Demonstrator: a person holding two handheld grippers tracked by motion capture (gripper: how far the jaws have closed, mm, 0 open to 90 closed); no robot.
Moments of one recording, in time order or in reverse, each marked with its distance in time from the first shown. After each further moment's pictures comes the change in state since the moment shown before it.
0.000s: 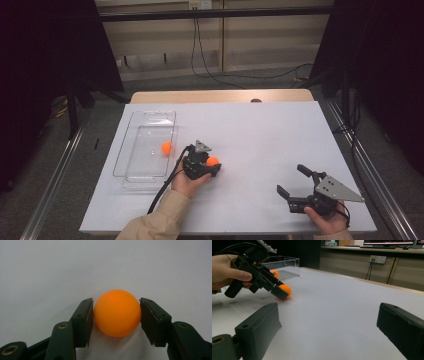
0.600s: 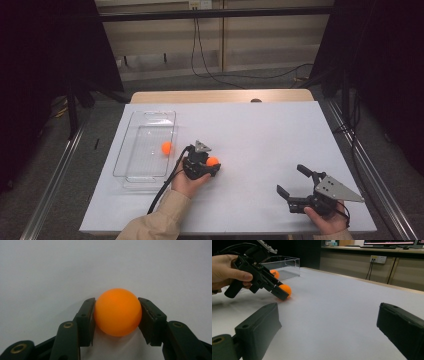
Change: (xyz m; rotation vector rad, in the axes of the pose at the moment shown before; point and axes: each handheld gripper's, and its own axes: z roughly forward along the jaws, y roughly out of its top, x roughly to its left) left arm 0.000 0.000 0.000 0.010 0.000 -0.002; right arm 0.000 0.000 0.000 -0.001 0.001 0.001
